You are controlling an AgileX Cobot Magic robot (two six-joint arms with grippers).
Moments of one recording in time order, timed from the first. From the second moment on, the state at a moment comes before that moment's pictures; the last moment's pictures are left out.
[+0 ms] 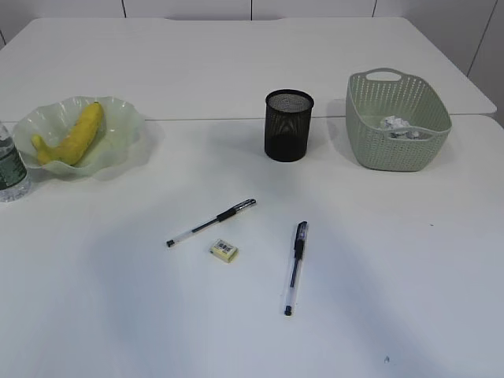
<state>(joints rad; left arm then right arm) 0.50 1.17 -1.29 -1.73 1.22 1.58 0.26 1.51 -2.29 0.12 1.27 -0.16</state>
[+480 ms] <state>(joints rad) 0.50 1.14 -1.29 -1.73 1.22 1.49 0.26 1.11 -1.97 -0.13 1.28 -0.06</state>
